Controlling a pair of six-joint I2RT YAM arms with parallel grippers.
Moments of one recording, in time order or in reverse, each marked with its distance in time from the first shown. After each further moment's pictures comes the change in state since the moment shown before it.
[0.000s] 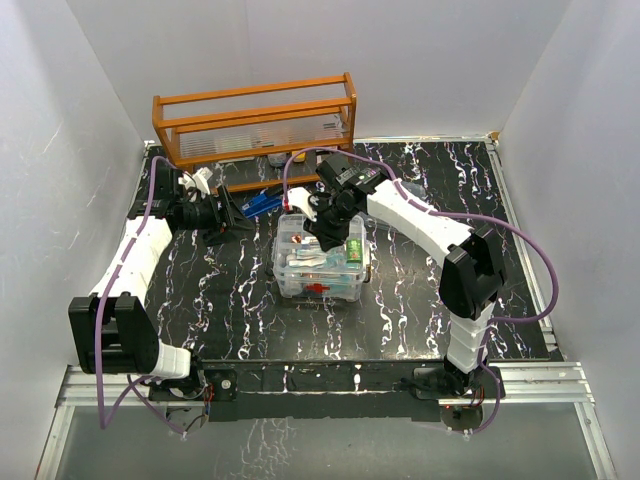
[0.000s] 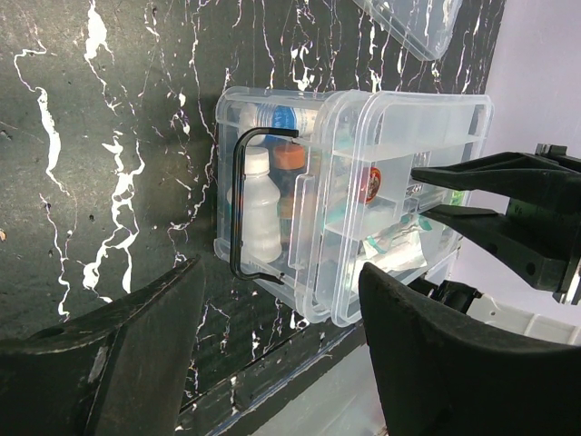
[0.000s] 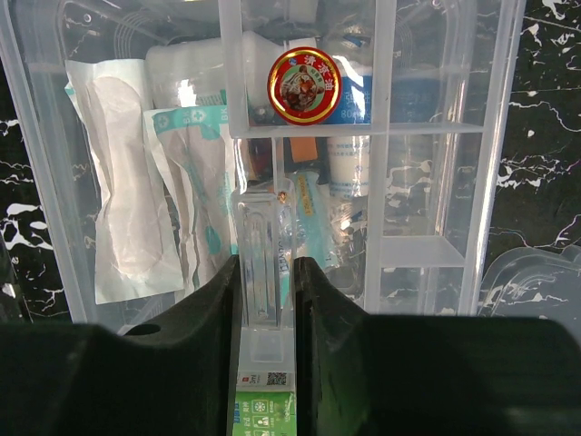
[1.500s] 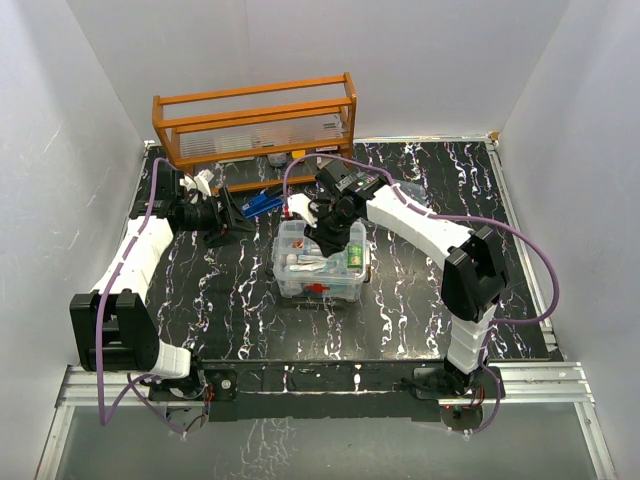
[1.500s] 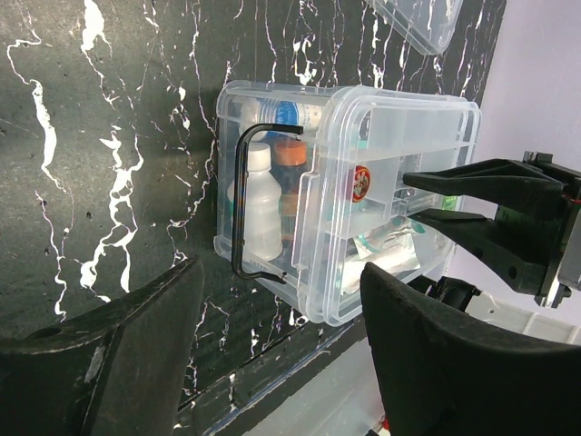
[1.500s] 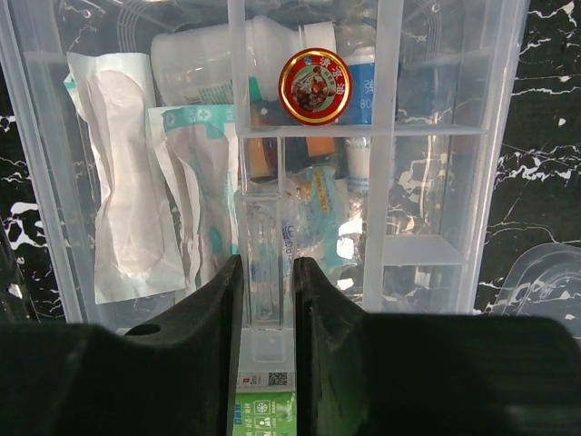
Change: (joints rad) left arm 0.000 0.013 -0.011 0.004 0.010 0.000; right arm 0.013 -0.025 -0.066 0.032 0.019 0.026
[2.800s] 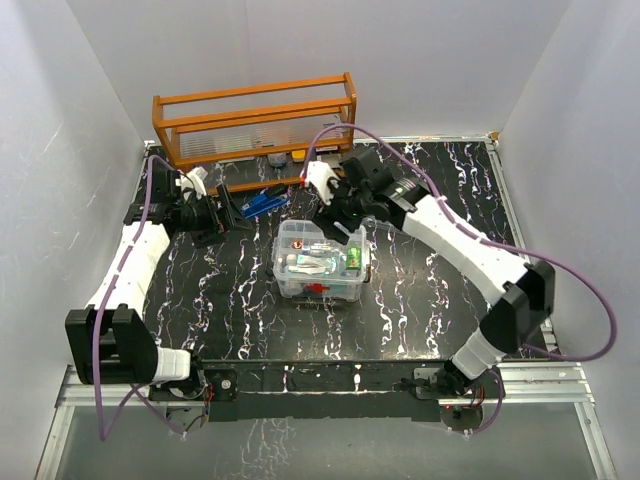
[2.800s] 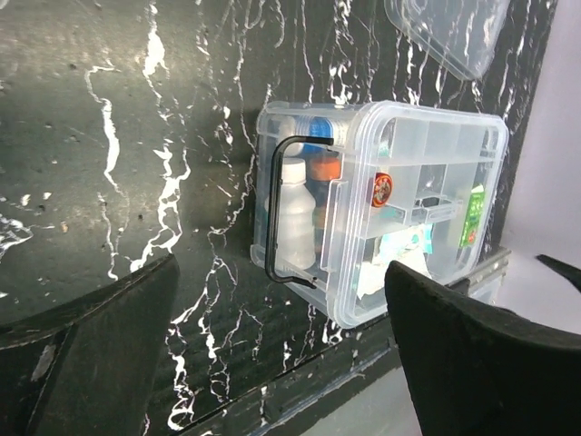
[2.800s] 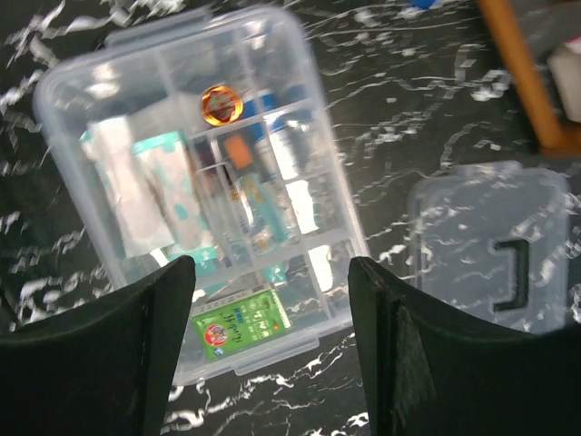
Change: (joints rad) left arm 0.000 -0.050 0.000 -0.010 -0.100 0.034; right arm 0.002 -0.228 -0.046 0.127 0.152 0.218
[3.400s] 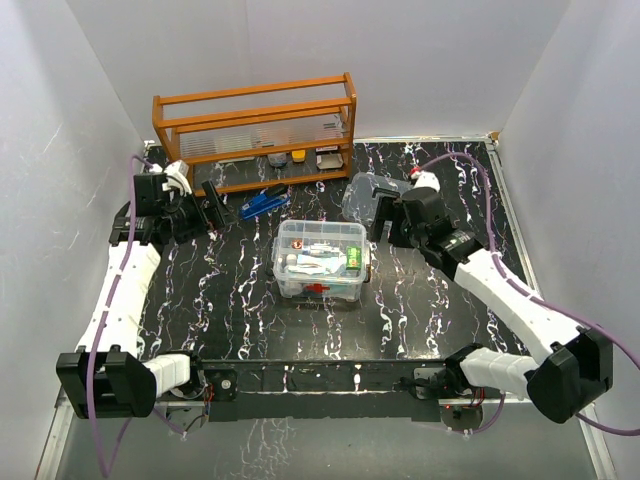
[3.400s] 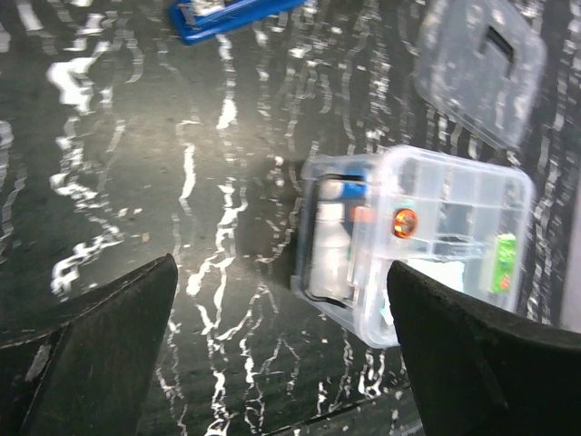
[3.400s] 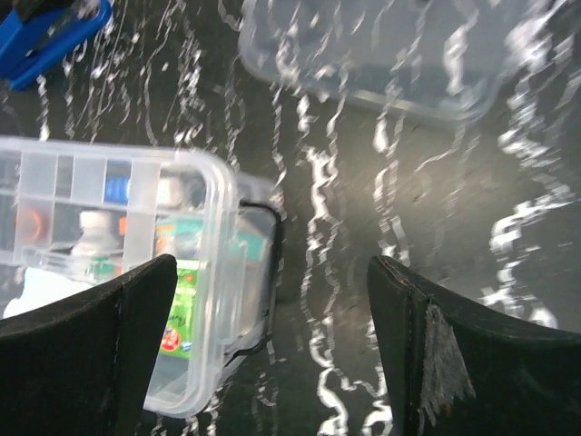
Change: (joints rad) left arm 0.001 -0.190 -0.002 -0.010 -0.278 0.011; right arm -0.177 -0.472 -0.586 0.327 0.498 0.939
